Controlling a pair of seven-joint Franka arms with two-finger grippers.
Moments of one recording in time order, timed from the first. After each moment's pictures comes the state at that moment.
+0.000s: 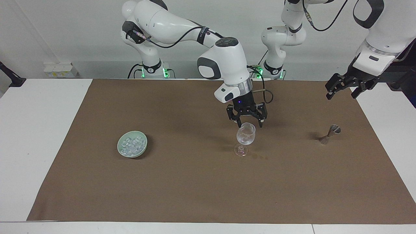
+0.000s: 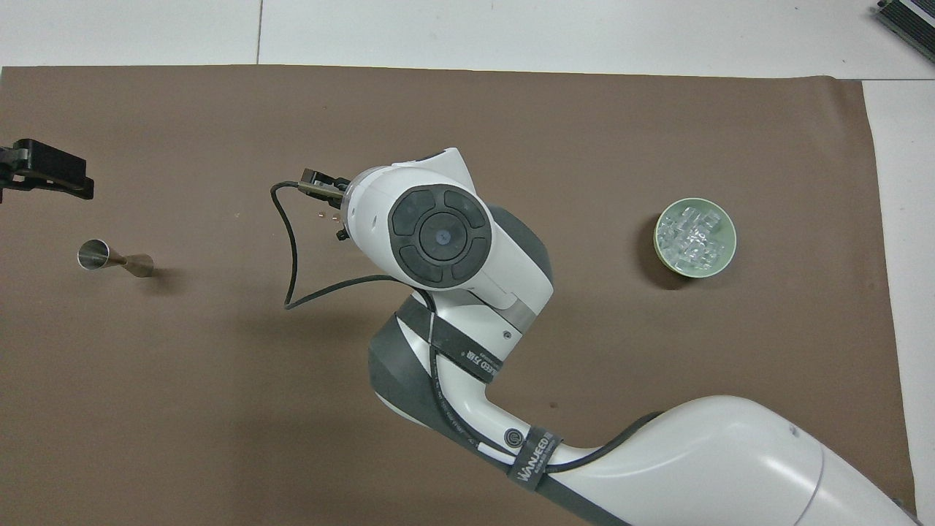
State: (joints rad) left arm -0.04 0.13 0.01 -1.36 0.00 1.52 -0.03; right arm 0.18 0.63 0.72 -1.27 -0.48 2.26 1.23
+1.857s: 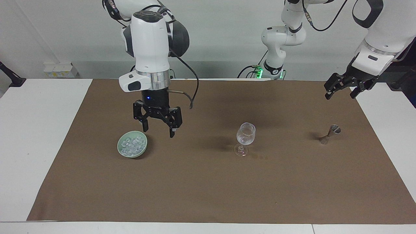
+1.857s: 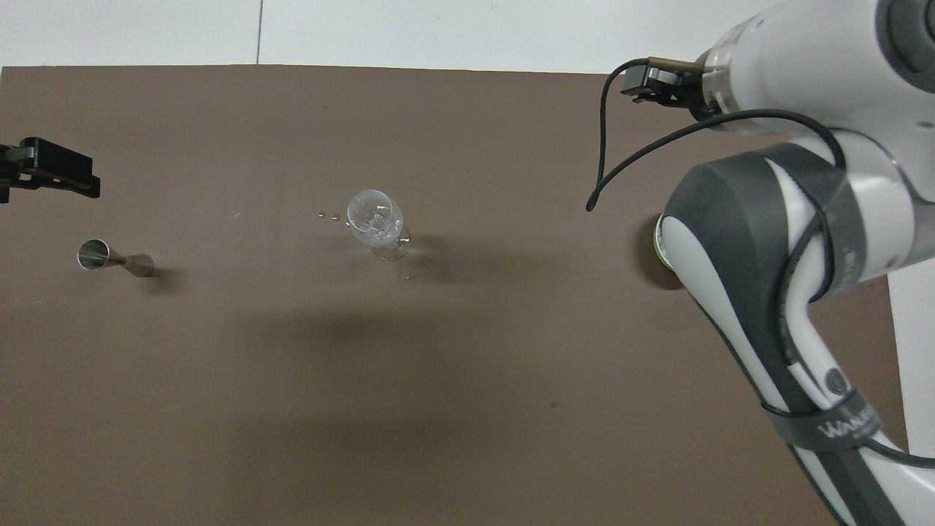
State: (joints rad) left arm -0.05 0.12 0.00 -1.35 -0.01 1.52 -0.05; right arm 0.15 0.28 0.11 -1.30 -0.15 1.88 0.51
